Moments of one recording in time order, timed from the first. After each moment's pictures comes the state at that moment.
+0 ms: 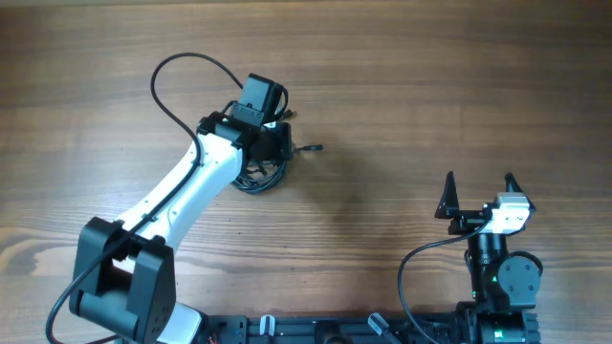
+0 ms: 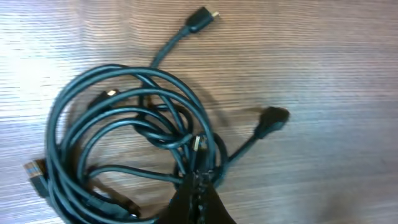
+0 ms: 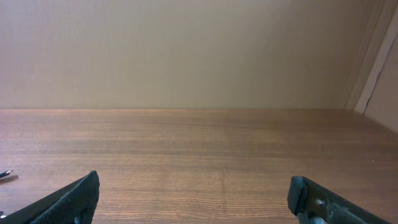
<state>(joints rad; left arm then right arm) -0.41 1.67 1.17 -0.65 0.01 -0.37 0.00 0.01 0.01 0.01 0.04 -0.02</state>
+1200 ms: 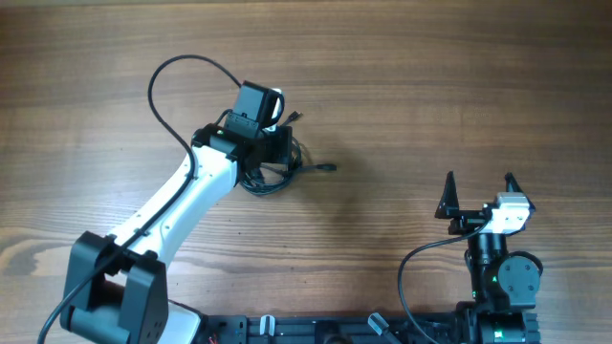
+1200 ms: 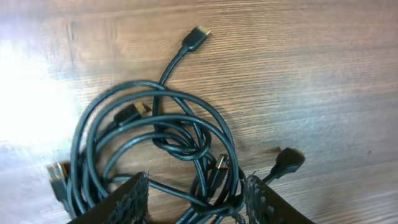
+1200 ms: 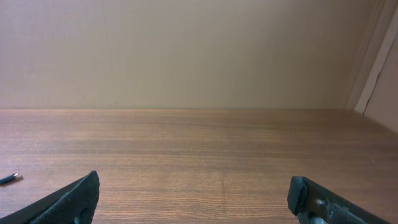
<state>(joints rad) -0.41 1.61 1.09 -0.54 0.04 -0.35 0.00 0.01 0.01 0.01 0.04 -0.02</state>
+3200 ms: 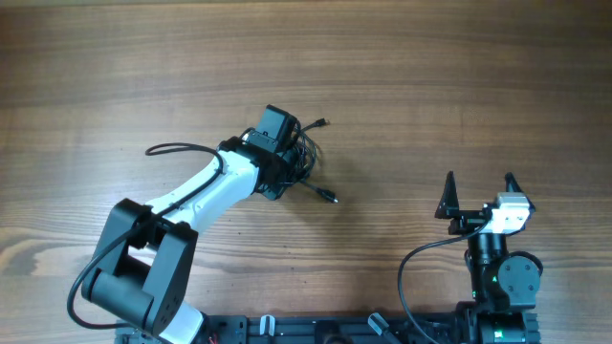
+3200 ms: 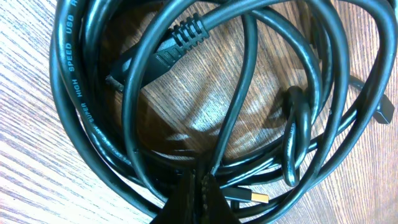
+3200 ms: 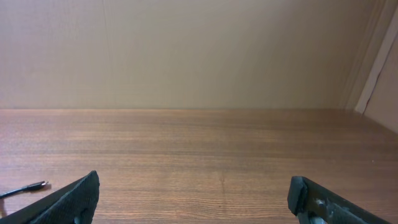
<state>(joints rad) -0.47 1.73 0.99 -0.51 0.08 -1.44 0.00 0.01 0.01 0.01 0.04 -0.02</state>
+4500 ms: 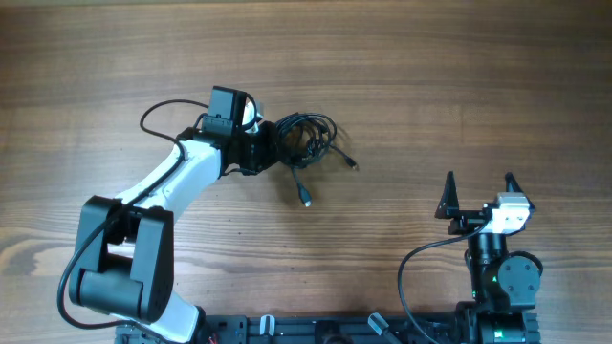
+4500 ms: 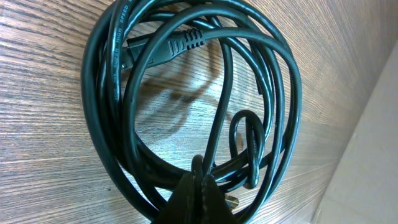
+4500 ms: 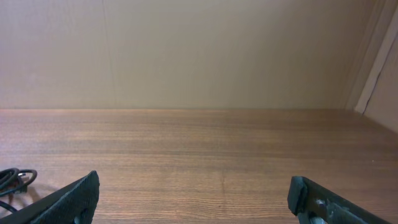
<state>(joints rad) -0.24 1.74 0.99 -0.34 0.55 -0.73 0.00 0.01 0.01 0.01 0.04 -0.02</state>
